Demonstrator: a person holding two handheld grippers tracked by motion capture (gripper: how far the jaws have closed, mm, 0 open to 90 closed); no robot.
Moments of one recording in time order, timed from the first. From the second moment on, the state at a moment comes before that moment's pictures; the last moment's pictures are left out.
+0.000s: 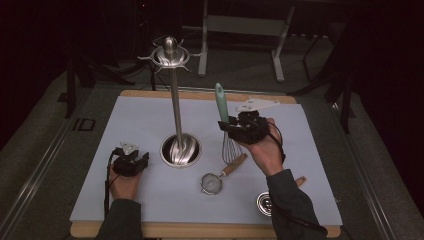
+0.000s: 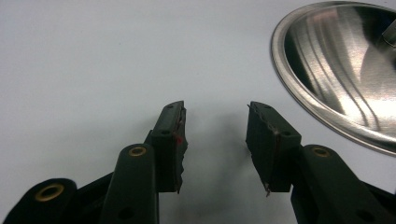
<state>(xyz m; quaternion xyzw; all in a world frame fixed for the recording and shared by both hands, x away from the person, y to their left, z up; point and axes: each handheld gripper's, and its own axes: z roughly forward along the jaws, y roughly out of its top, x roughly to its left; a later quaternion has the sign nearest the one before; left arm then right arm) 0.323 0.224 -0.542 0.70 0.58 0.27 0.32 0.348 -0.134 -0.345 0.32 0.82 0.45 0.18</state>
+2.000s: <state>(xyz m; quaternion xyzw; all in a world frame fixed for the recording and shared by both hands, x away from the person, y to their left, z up) 0.323 0.225 -0.542 0.70 0.58 0.27 0.33 0.335 -0.109 -0.314 0.26 0.81 0.49 0.18</state>
